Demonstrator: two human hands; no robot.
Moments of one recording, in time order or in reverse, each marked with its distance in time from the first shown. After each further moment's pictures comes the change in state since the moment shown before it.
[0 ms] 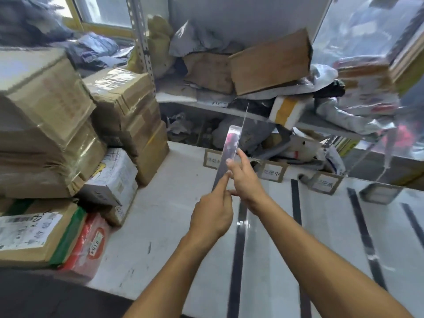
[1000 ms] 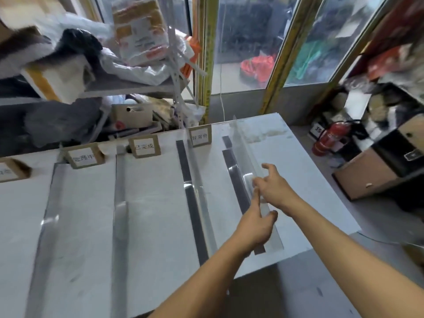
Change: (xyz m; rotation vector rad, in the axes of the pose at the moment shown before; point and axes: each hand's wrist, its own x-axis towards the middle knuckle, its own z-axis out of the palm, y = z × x) left_hand -0.162 0.341 0.485 -0.417 -0.906 -0.054; right_hand -0.228 0.174 -0.585 -0.370 0.469 0.415
